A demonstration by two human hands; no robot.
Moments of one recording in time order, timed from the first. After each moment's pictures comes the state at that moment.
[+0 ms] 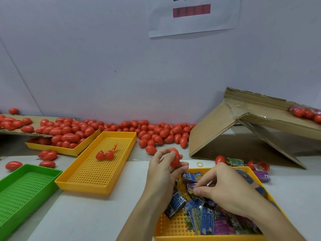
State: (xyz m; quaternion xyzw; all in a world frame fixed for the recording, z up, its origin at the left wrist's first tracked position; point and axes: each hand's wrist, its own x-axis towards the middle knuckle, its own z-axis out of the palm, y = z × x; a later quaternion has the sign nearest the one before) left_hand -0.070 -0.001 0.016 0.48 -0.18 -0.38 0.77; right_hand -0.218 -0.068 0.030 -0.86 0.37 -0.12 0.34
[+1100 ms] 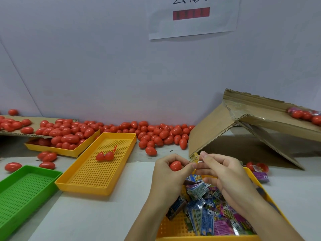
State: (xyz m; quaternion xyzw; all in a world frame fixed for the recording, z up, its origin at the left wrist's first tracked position) left_hand -0.080 0.010 0.022 0.60 -0.42 -0.25 0.63; right_hand -0.207 -0.075 0.023 -0.60 0.31 -0.35 0.64
